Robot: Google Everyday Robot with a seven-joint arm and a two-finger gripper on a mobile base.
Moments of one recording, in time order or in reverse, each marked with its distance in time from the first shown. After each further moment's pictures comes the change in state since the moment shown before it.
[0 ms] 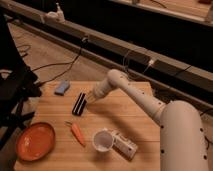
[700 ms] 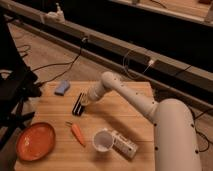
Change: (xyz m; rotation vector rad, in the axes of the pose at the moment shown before) arm -0.035 -0.003 0.047 -0.055 -0.048 -0.033
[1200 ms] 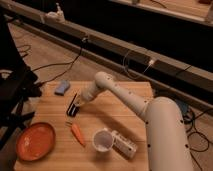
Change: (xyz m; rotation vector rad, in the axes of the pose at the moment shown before) arm -0.017 -0.010 0.017 -0.015 -0.038 -0.035
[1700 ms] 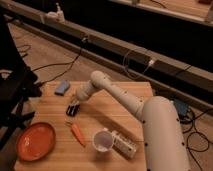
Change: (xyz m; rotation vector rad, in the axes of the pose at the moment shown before) arm -0.044 -0.008 0.023 -0.009 -0.090 -0.070
